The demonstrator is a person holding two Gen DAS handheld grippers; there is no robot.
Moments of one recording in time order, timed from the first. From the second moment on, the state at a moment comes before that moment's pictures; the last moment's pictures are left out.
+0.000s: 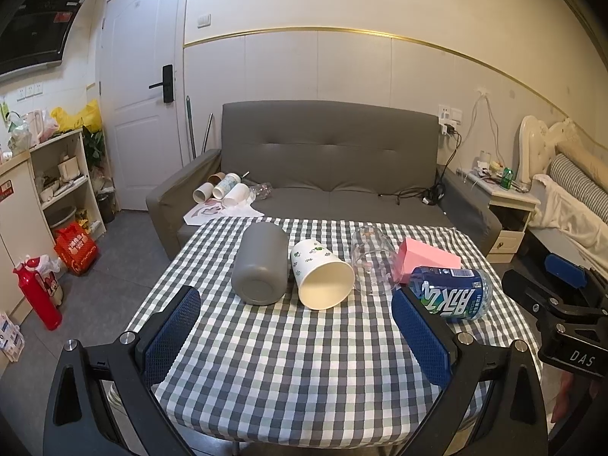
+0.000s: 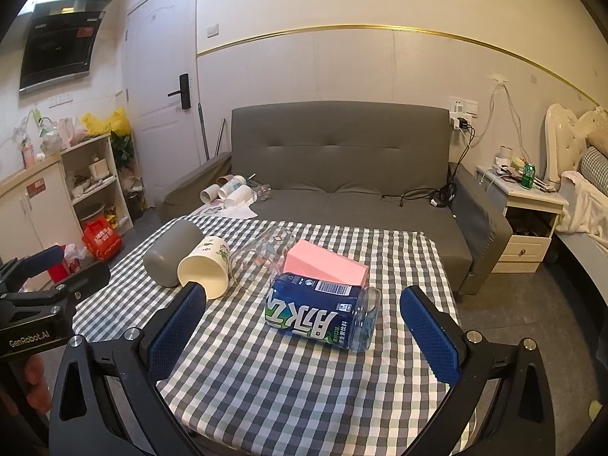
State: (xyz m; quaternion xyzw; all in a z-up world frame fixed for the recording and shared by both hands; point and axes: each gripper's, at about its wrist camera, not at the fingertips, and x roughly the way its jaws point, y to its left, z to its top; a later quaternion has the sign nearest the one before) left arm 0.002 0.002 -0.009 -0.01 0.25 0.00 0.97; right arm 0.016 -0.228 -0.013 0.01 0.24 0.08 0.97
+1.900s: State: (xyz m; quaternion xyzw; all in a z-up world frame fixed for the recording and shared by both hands) left arm 0.016 0.013 -0.018 -0.02 0.28 0.00 0.96; right arm 0.036 -0.197 -0.016 -0.05 0.25 0.11 0.96
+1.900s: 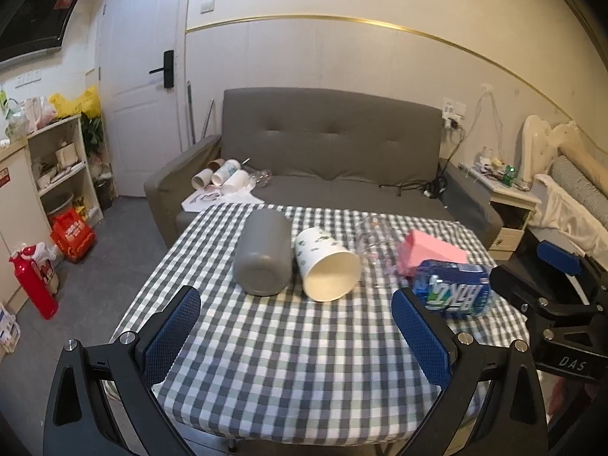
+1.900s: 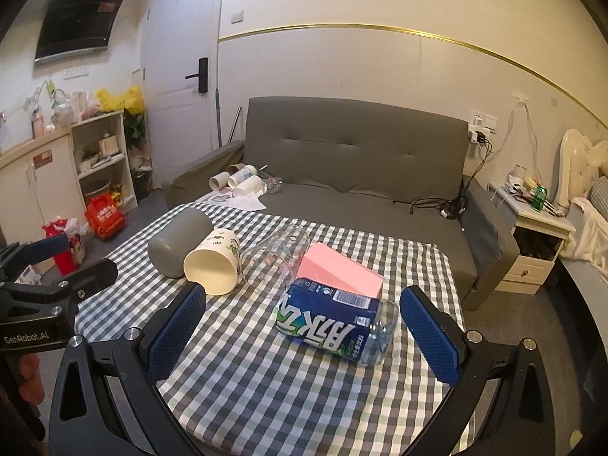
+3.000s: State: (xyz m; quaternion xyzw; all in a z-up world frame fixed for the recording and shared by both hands) left arm 0.164 0.053 -0.093 -0.05 0.36 0.01 0.93; right arm 0.128 -0.192 -0.074 -0.05 0.31 0.10 0.95
